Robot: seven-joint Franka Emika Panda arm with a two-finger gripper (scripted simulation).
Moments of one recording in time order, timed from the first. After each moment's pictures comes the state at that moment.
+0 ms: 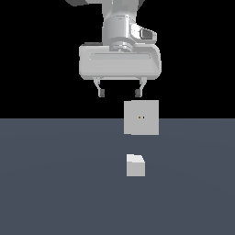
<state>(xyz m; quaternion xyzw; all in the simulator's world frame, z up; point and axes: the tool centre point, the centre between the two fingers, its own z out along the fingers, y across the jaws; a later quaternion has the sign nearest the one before) 0.000 -0.007 0.162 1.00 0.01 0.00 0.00</state>
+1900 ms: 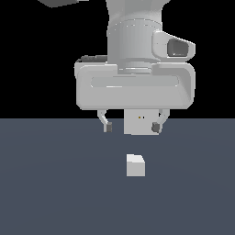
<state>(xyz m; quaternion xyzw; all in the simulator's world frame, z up) -0.071 -0.029 0.081 0.99 -0.02 0.12 0.00</state>
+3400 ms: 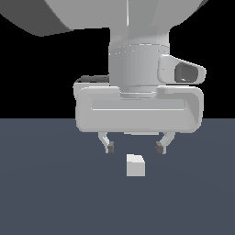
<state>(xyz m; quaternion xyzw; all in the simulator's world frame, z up) -0.080 -0.032 0.043 0.99 -0.02 0.14 0.00</state>
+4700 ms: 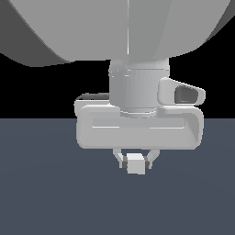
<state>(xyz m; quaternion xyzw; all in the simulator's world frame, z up) -0.079 -0.033 0.015 0.99 -0.02 0.14 0.00</state>
